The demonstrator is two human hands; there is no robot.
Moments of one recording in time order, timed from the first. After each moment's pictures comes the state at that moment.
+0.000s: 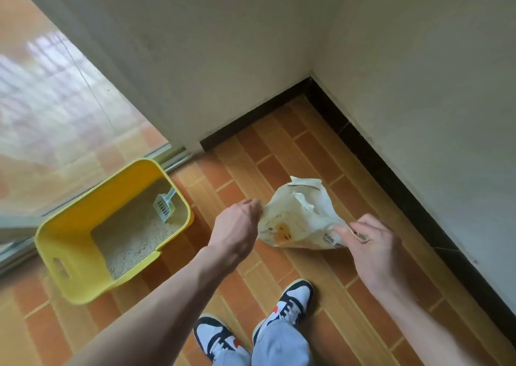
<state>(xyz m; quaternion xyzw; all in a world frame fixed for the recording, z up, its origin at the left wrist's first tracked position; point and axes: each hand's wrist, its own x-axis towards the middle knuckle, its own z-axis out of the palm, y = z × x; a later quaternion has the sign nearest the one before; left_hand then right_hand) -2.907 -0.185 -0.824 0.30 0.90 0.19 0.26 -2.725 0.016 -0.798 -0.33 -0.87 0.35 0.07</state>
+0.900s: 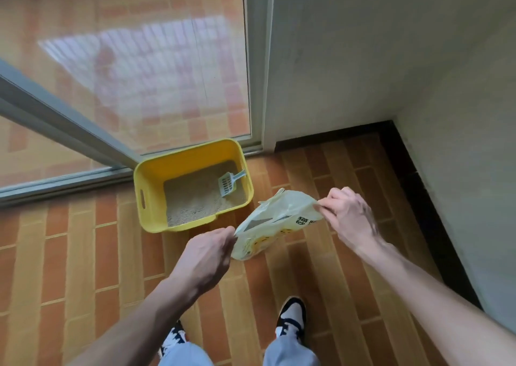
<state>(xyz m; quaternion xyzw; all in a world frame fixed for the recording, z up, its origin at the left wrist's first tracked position) -2.844 -0.399 -0.737 0.17 0.94 0.19 0.23 -2.859 -0.078 -0.778 0.03 -0.98 0.17 0.00</state>
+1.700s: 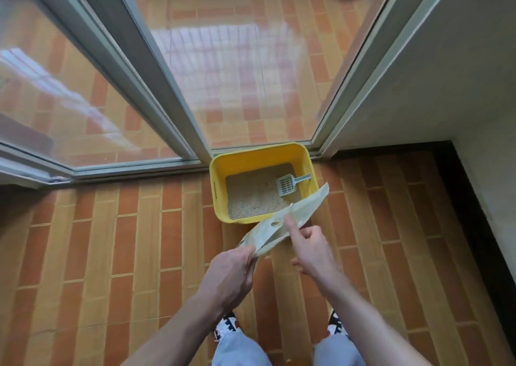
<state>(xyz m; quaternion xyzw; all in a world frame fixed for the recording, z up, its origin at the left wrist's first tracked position) -2.798 -0.606 -0.728 0.13 0.93 0.25 0.22 -2.833 -0.413 -0.695 -0.34 -0.79 0.43 -0.28</state>
